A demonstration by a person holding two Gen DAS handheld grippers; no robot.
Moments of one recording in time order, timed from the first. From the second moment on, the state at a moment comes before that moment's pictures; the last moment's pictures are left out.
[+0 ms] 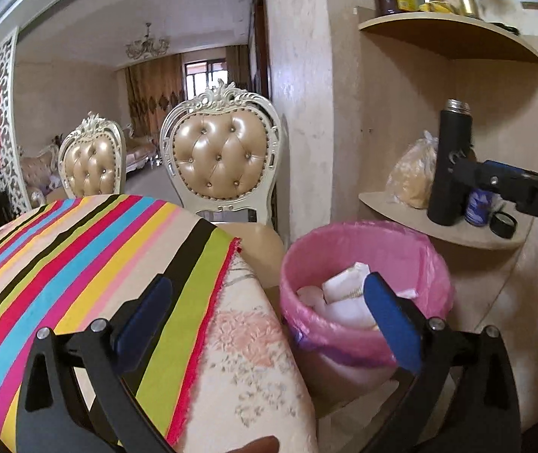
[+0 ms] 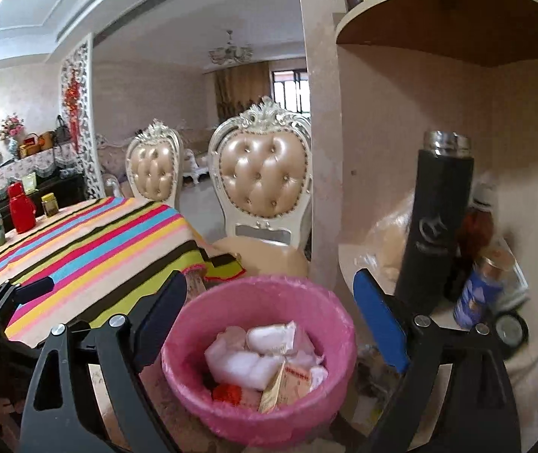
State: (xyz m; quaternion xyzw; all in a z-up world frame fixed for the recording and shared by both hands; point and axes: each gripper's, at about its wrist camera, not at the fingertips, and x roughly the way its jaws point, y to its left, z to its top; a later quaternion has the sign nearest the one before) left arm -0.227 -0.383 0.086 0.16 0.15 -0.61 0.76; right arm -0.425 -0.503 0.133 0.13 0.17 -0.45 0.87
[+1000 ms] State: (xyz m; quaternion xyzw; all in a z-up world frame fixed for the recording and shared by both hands) left arm -0.246 -0.362 0.072 0.15 0.17 -0.70 0.67; right arm -0.454 -0.428 0.089 0.11 0.24 -0.51 0.82
